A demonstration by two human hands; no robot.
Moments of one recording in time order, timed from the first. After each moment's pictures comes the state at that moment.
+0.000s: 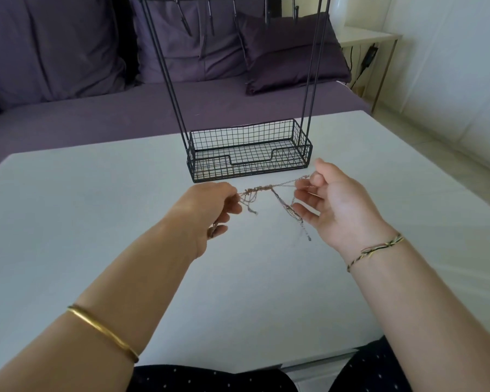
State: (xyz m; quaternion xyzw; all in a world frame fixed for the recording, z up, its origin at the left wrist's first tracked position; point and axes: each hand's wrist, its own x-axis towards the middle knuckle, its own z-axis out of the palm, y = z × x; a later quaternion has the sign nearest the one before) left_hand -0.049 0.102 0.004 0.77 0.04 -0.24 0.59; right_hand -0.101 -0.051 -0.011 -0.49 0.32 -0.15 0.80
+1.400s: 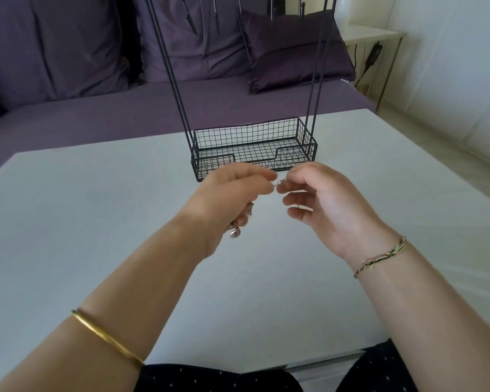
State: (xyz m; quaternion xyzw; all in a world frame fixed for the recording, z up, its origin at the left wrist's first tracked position) left_hand -0.059 0.098 0.014 0.77 -0.12 -0.22 0.59; right_hand -0.110 -0.037 -0.004 -0.62 0.18 -0.09 0.76
